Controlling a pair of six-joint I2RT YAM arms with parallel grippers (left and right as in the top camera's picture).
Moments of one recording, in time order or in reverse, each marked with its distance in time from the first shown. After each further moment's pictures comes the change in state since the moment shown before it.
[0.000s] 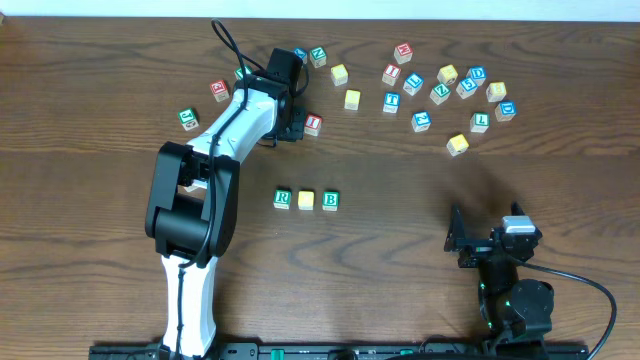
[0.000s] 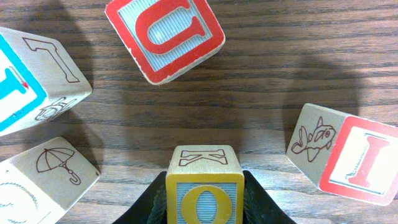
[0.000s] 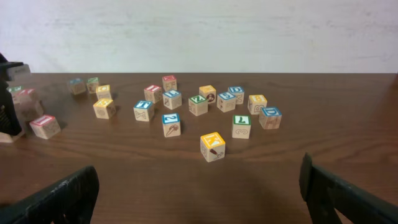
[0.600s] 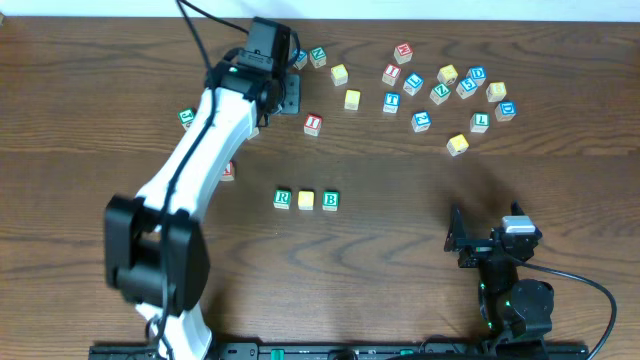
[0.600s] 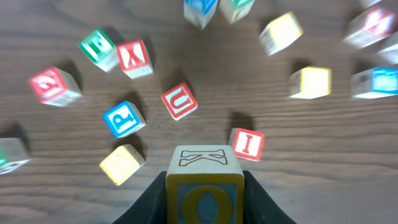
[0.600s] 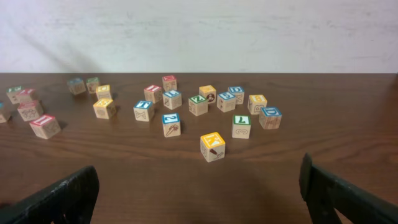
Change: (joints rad) left arm -0.009 -0.315 0.000 -0.022 0.000 0.000; right arm 0.000 0.000 0.000 0.000 0.000 0.000
